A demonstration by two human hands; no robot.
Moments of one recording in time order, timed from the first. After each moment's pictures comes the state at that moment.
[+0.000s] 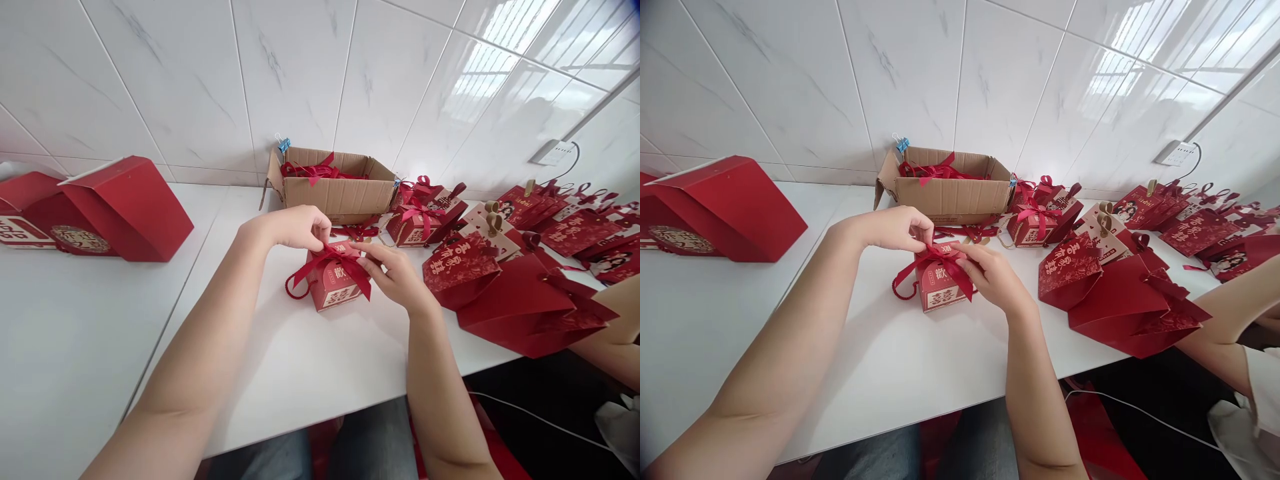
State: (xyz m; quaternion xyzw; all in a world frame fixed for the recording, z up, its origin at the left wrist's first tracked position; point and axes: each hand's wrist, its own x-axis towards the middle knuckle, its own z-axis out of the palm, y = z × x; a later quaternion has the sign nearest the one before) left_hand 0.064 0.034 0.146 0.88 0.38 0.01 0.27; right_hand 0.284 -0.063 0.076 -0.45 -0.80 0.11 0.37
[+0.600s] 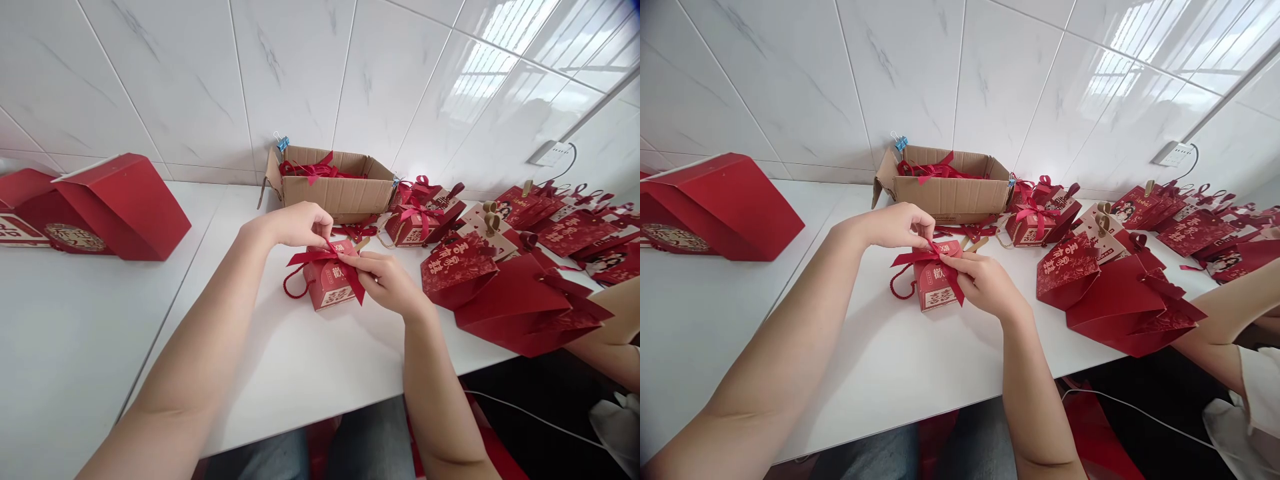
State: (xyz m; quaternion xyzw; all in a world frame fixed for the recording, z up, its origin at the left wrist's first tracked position) left_hand 0.068 0.037 0.141 0.90 0.35 0.07 0.25; right_hand 0.277 -0.069 0.077 -0.44 -0.83 0.13 0.31
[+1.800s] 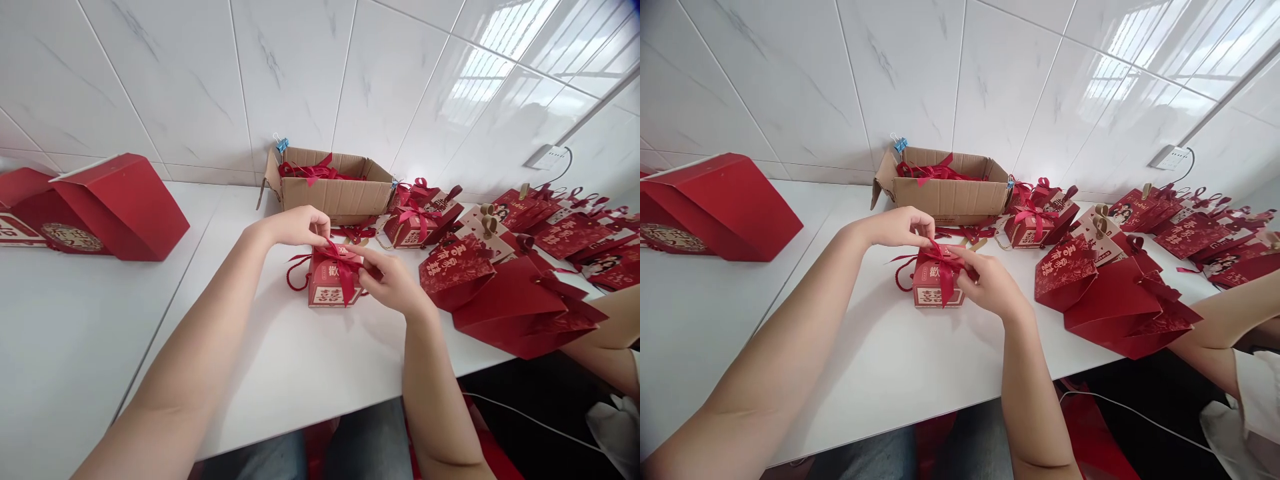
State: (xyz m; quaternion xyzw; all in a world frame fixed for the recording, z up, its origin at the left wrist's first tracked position) left_hand 0.069 0.046 0.130 0.88 0.34 0.09 0.32; right_hand 0.280 -0.073 0.083 -0.48 -0.79 0.17 0.33
